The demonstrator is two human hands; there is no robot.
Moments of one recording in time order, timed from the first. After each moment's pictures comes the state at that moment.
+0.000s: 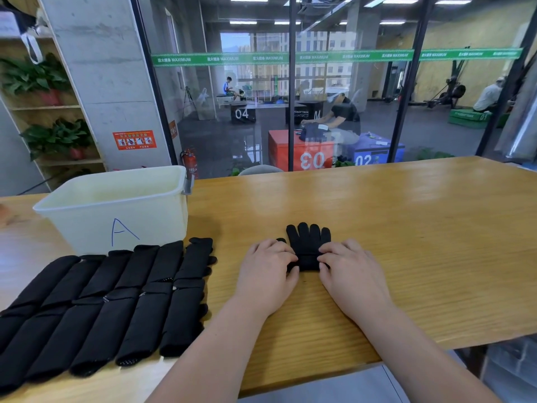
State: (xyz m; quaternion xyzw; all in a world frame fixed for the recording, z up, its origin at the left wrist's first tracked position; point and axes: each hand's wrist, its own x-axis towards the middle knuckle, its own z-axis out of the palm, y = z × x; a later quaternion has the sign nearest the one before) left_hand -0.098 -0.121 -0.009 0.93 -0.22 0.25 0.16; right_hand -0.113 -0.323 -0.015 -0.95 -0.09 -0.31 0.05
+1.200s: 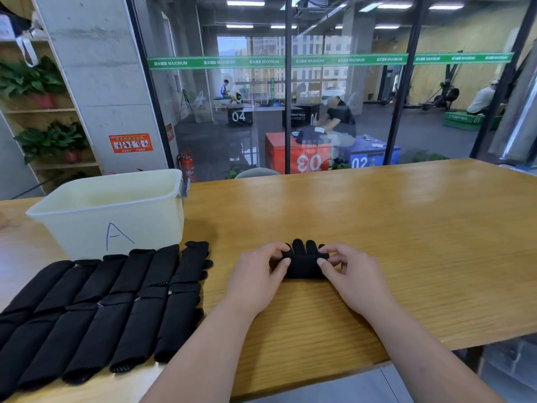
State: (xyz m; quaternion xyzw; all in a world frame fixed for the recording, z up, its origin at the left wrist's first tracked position) left_hand -0.101 -0.111 0.000 0.91 -0.14 0.14 0.37; right_hand -0.116 -0.338 -0.002 -0.90 -0.03 -0.17 0.39
